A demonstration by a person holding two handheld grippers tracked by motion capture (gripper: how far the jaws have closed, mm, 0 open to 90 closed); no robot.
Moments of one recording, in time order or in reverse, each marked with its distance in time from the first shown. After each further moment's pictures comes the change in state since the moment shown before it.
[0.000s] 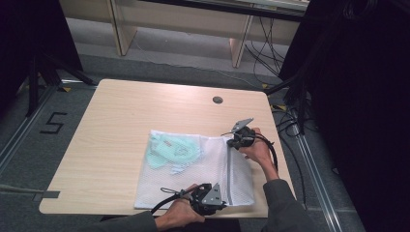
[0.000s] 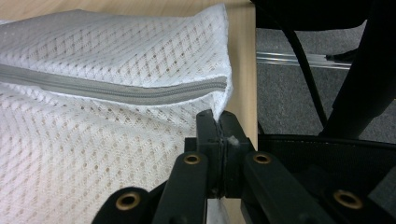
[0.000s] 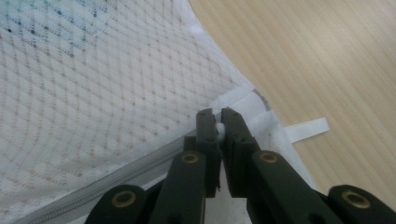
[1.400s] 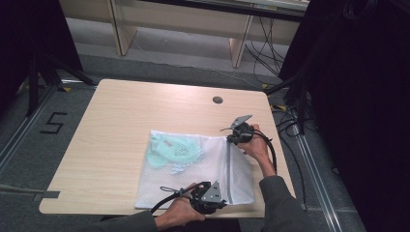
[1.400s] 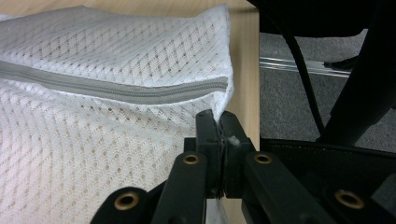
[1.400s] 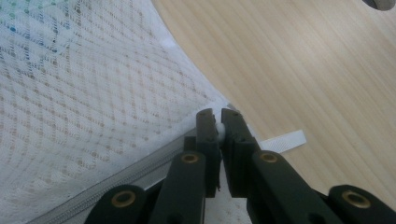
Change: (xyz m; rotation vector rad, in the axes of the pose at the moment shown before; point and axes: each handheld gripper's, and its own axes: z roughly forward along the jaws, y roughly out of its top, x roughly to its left) left arm 0.003 0.001 0.000 -0.011 0.004 -0.039; right arm -0.010 0.008 0.007 -0.014 -0.054 0.019
